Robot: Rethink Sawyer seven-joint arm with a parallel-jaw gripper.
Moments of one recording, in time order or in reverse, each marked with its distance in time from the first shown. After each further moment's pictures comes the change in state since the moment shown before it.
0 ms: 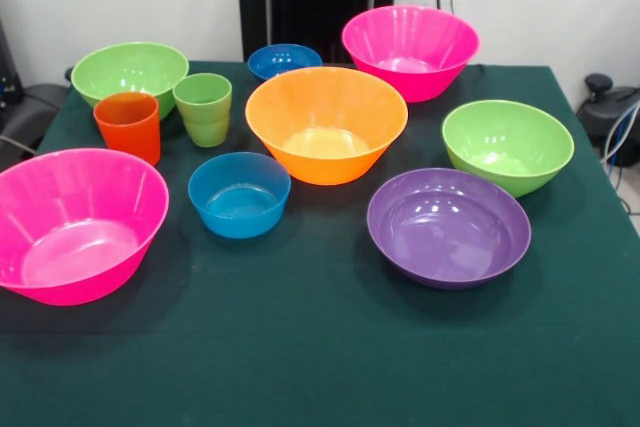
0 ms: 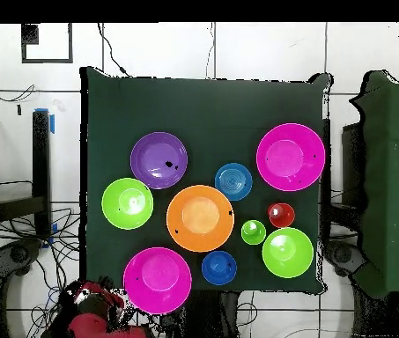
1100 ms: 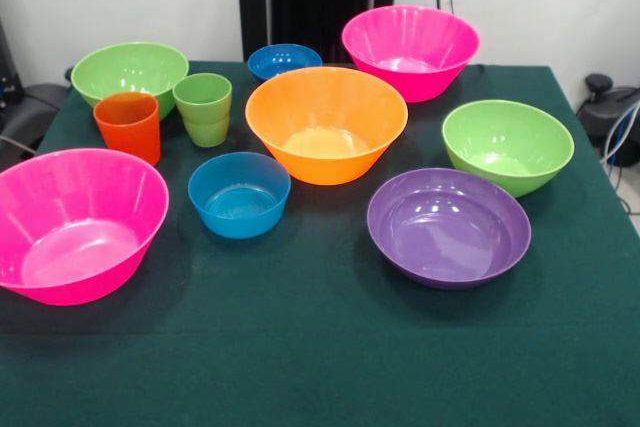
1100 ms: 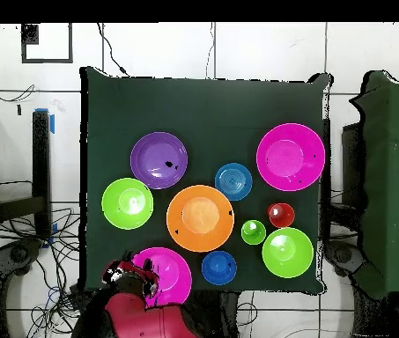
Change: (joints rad) arm -0.198 0.043 0.028 -0.073 -0.280 -0.047 0.000
